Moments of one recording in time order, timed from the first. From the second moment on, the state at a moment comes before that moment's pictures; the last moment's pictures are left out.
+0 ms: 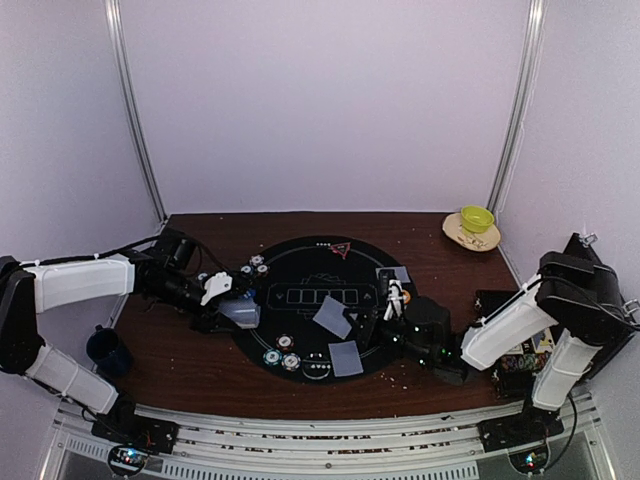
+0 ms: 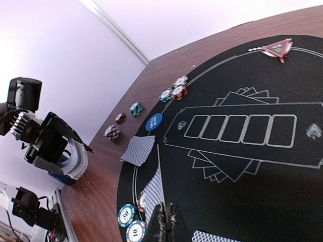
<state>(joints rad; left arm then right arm) -0.42 1.38 0.81 -0.47 0.67 0.93 1.02 1.71 0.52 1.01 0.18 0.74</state>
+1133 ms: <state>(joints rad) -0.42 1.38 0.81 -0.47 0.67 0.93 1.46 2.04 0.59 1.19 1.20 1.12</state>
